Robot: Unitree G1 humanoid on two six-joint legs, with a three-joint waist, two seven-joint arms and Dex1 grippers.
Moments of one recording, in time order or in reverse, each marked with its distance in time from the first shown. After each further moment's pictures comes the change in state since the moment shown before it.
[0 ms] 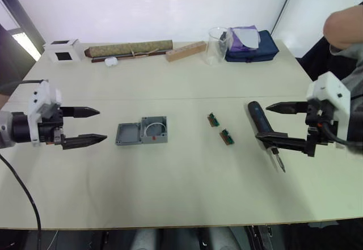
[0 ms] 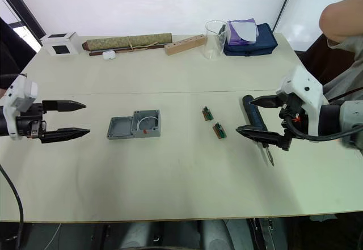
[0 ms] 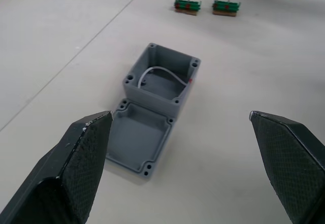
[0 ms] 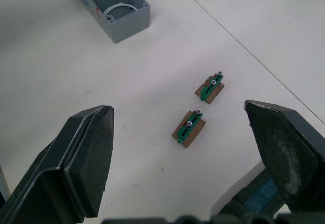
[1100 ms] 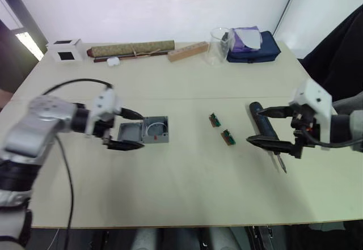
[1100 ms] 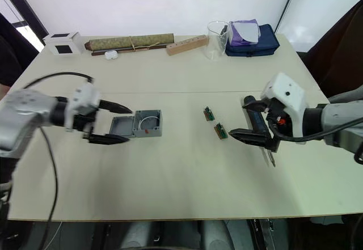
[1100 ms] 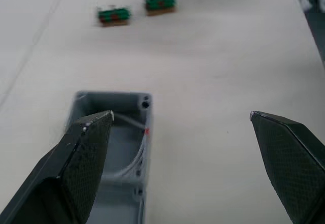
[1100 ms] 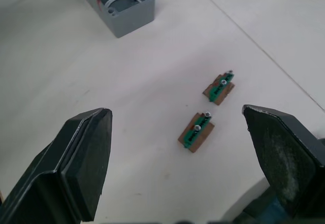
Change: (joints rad) left arm -0.399 -0.242 -0.523 0.096 0.261 -0.201 -0.093; right arm -0.059 0.014 0.136 -0.036 0.022 0.032 -0.115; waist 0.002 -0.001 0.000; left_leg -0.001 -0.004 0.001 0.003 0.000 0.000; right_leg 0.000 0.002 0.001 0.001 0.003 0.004
